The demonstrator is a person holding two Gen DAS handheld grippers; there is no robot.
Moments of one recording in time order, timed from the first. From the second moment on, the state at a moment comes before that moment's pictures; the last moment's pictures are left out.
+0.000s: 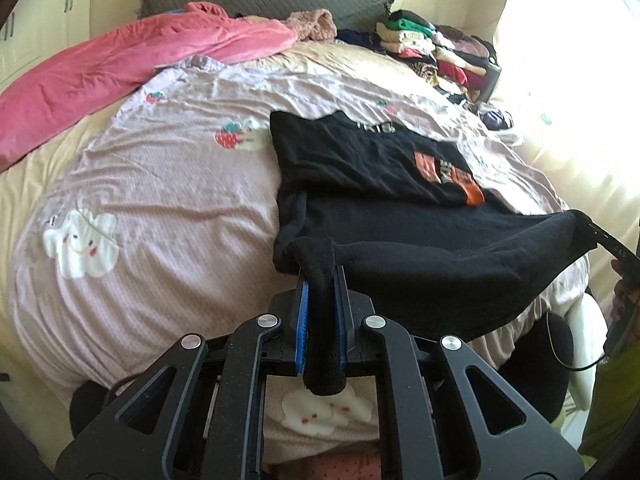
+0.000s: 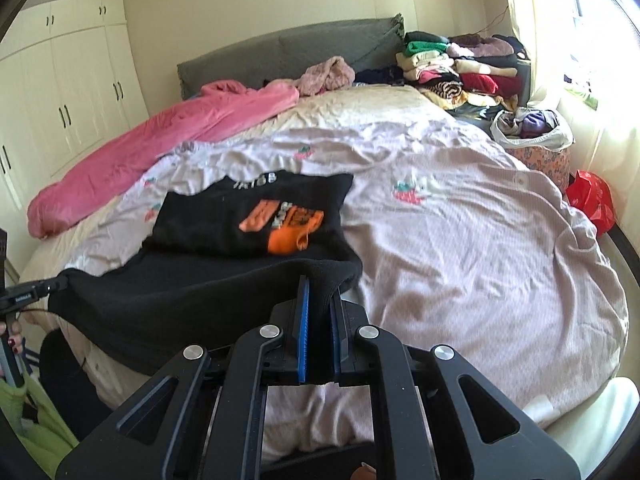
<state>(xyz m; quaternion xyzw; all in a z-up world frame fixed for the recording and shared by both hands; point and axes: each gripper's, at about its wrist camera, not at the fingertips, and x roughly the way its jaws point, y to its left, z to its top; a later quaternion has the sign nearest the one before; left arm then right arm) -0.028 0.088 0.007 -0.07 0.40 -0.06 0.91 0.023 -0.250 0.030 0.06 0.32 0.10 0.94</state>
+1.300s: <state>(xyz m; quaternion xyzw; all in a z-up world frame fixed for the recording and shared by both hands) 0.115 0.095 0.015 -0.06 0.36 0.00 0.93 0.165 -0.238 0.028 0.06 0.31 0.05 0.95</state>
